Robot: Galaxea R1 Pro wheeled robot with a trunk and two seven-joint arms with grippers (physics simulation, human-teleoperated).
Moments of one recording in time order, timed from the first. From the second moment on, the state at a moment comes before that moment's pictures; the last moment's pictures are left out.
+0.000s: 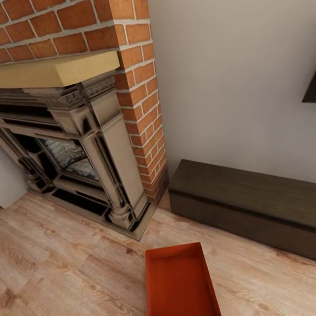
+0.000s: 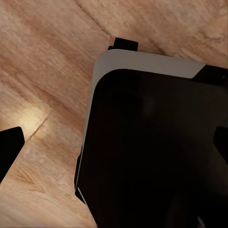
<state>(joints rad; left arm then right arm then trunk) -0.24 0.00 -0.07 -0.01 0.28 -0.07 0.06 -0.11 -0.05 0.55 0.03 -0.47 -0.22 -0.04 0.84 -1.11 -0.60</state>
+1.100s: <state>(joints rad) -0.24 0.00 -0.07 -0.01 0.28 -0.07 0.06 -0.11 -0.05 0.55 0.03 -0.47 -0.22 -0.04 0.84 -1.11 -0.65</state>
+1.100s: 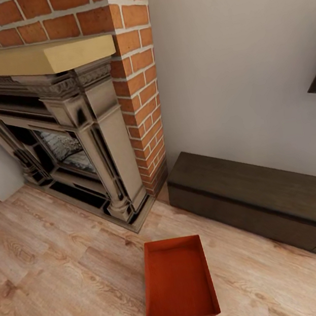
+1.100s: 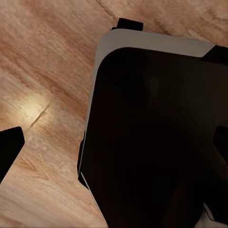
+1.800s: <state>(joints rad) -0.24 0.00 -0.07 -0.01 0.28 -0.07 0.06 -0.11 -0.05 0.55 0.03 -0.46 -0.23 -0.04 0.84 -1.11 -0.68</state>
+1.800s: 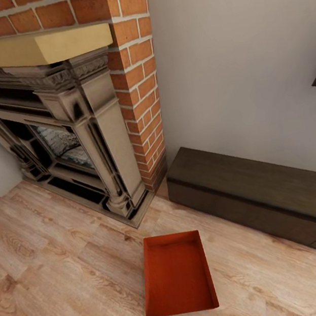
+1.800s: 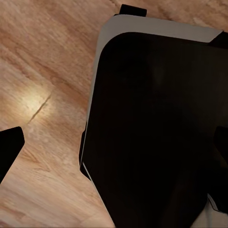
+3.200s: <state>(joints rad) -0.24 0.08 -0.06 -0.23 0.28 -0.01 0.08 -0.34 -0.16 0.54 -0.04 -0.47 -0.13 -0.15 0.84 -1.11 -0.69</state>
